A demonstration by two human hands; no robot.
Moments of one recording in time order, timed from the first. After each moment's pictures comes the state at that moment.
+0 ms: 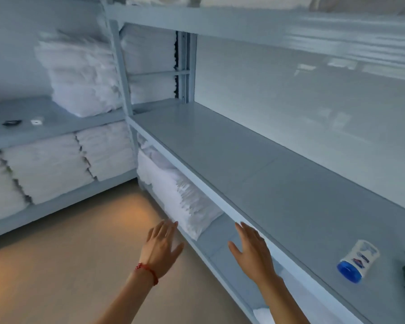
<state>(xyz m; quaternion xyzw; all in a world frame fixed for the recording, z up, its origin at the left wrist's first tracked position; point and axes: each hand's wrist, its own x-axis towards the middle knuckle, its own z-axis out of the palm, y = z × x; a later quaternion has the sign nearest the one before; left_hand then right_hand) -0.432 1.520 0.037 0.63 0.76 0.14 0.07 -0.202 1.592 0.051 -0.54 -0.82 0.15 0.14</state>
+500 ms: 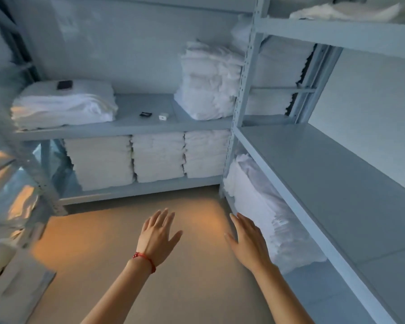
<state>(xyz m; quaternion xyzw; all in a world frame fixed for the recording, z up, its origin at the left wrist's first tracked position) -0.730 1.433 0.052 0.43 0.88 0.17 0.03 -0.554 1.602 0.061 -0.29 -0.94 0.14 0.14</state>
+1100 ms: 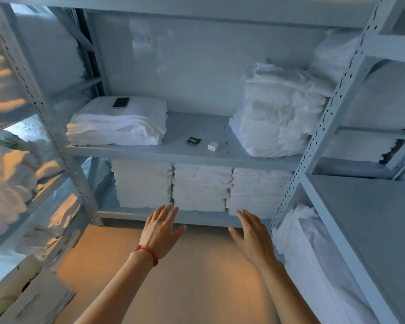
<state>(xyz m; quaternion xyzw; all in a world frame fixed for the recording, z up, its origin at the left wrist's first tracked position) -0.992 1.539 0.075 0.31 0.93 0.18 -0.04 -0.867 1.753 0.081 -0.17 -0.96 0.18 0.14</state>
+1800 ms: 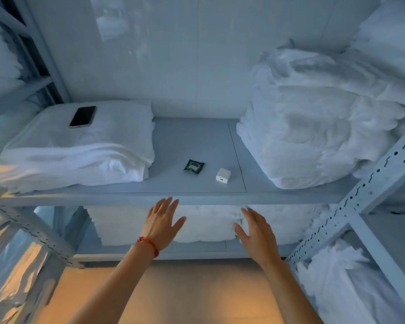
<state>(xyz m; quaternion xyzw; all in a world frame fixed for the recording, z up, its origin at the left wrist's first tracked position) -1.361 1.677 0.055 0.33 0.93 0.18 0.02 -1.206 1.880 0.047 -0.24 -0.93 0.22 0.13</state>
